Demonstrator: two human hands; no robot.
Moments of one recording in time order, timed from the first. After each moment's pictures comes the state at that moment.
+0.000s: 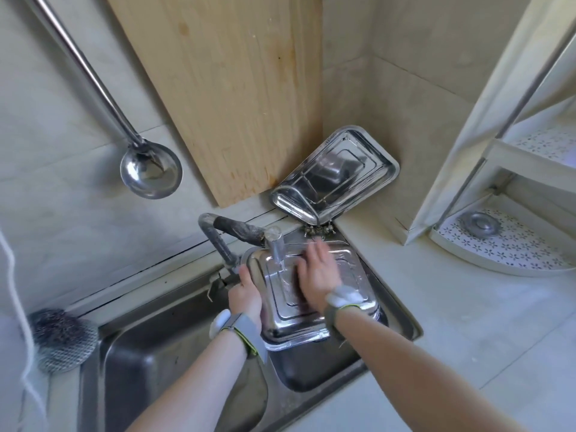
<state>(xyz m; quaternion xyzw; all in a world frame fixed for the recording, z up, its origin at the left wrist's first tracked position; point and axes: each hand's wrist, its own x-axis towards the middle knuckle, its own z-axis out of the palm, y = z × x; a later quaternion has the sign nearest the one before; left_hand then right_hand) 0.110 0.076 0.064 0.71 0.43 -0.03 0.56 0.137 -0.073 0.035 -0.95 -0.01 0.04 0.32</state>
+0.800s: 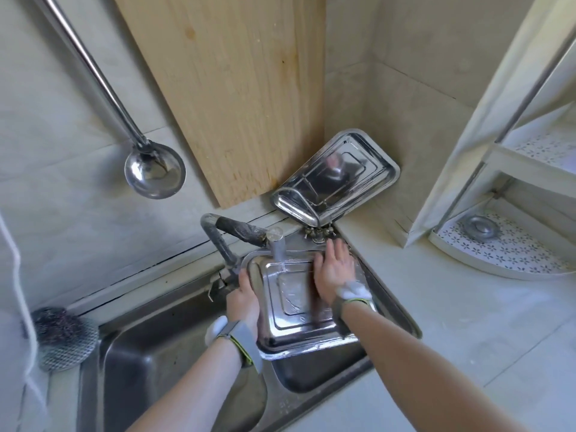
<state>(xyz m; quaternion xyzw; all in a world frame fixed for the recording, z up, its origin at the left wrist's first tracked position) 0.100 0.083 0.067 0.72 0.42 -0.04 0.55 0.147 -0.088 0.033 -0.95 0.08 0.06 0.30</state>
